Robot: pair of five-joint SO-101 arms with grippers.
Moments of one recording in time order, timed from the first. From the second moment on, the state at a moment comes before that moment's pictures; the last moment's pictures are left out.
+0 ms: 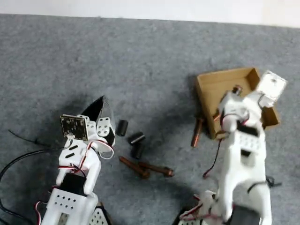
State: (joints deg) left arm 7.5 -88.0 96.2 7.7 13.3; right arm 13.5 -21.1 50.2 15.8 -16.7
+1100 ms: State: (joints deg) left arm 7.5 -88.0 96.3 7.7 13.2; right arm -13.5 -51.0 73.9 16.9 -7.9
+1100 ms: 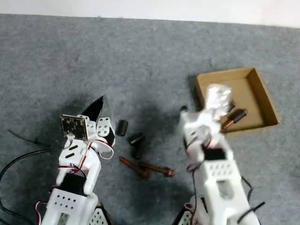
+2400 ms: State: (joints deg) left arm -11.6 -88.0 96.0 7.7 13.2; right arm -46.3 -11.0 50.2 21.6 -9.9
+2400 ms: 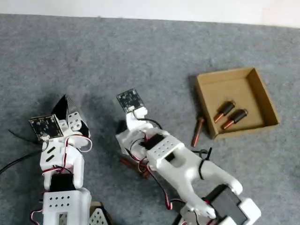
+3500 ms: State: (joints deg) left arm -11.6 -88.0 96.0 7.7 13.2; right arm -42.6 -4.4 44.1 32.3 2.2
